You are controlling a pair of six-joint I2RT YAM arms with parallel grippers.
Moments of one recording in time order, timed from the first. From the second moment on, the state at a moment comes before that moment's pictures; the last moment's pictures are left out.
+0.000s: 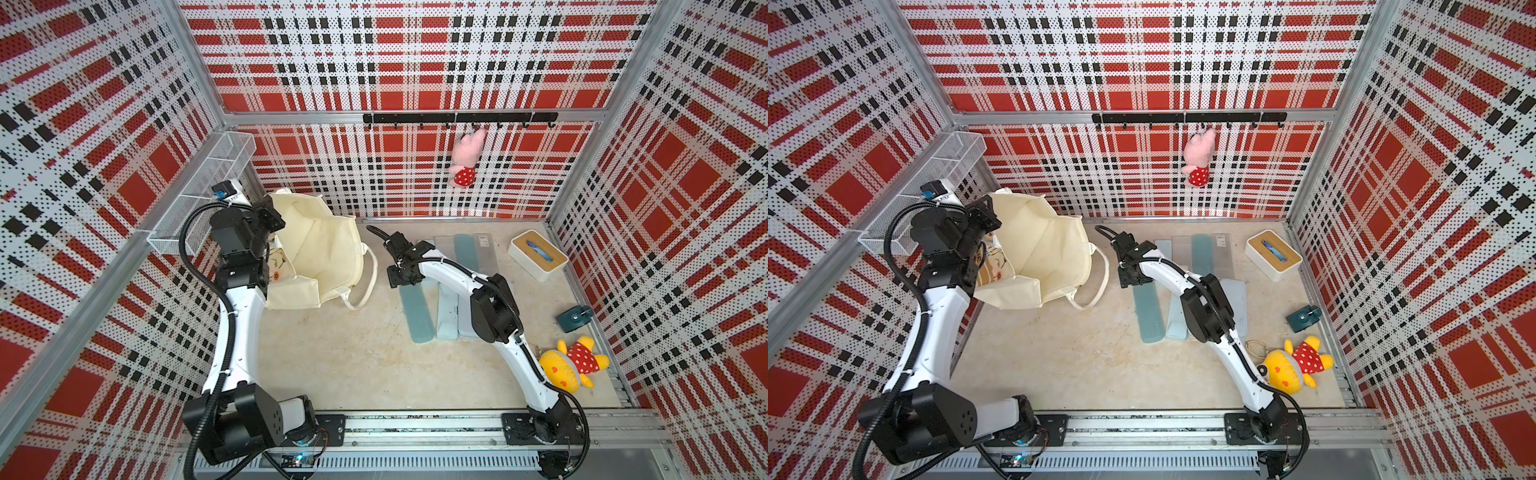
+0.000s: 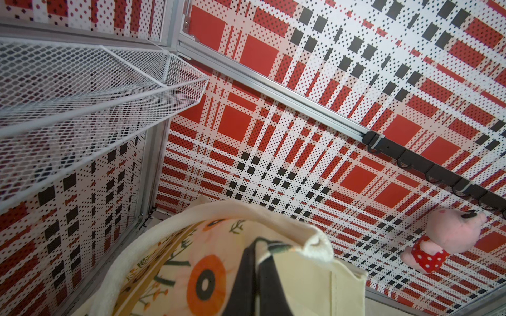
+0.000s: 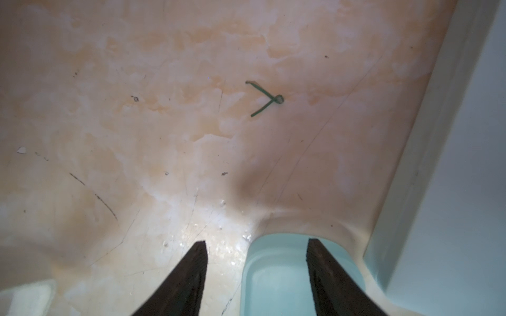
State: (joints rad) left arm 0.26 1.27 1.24 0.04 0.20 -0.43; right arm 0.72 2.46 2.21 -0.91 0.08 0.42
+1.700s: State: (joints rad) left arm 0.26 1.27 1.23 0.05 0.23 -0.44; right arm 0.76 2.34 1.99 -0.95 0.23 0.47
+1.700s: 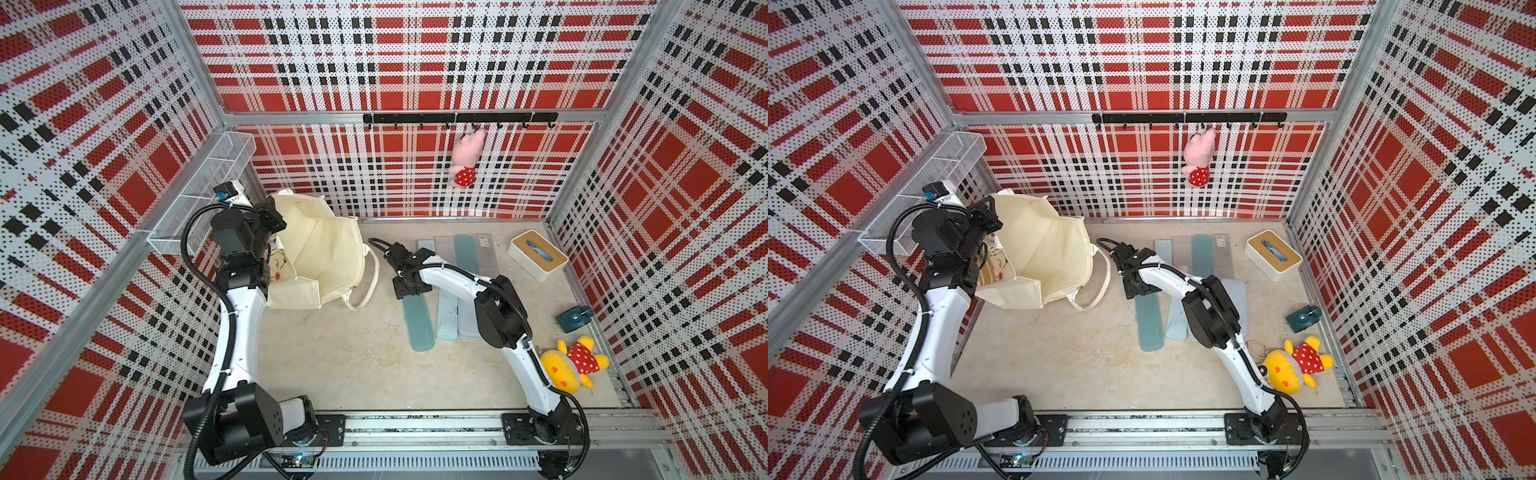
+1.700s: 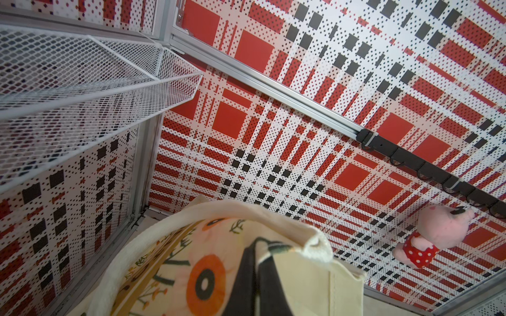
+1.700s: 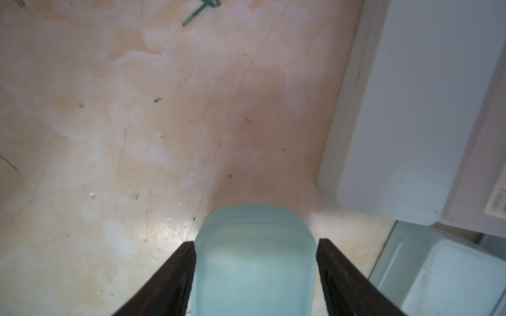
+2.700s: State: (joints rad) left arm 0.30 1.27 1.23 0.05 0.19 -0.45; right arm 0.87 2.29 1.89 -1.01 0.32 0.50
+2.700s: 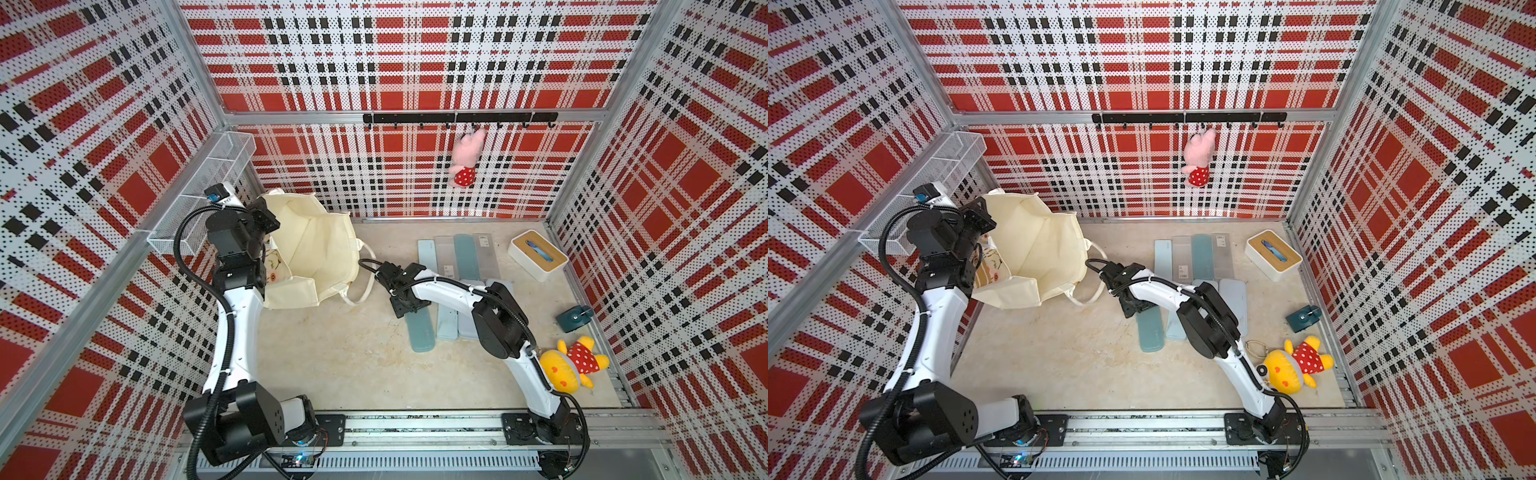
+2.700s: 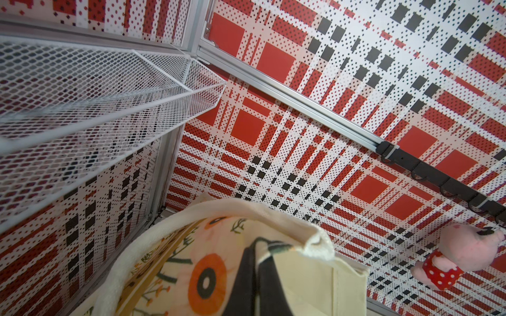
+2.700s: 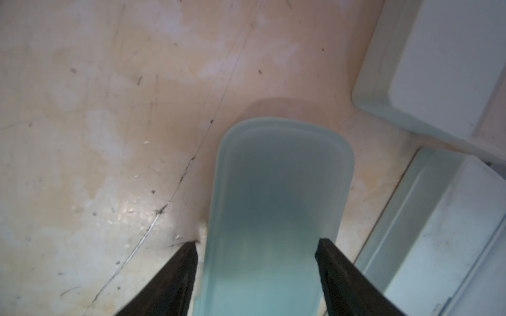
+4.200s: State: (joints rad) left arm -0.12 1.36 1.40 0.02 -0.22 -0.53; right arm 0.76 1.61 1.28 -0.23 0.22 0.72
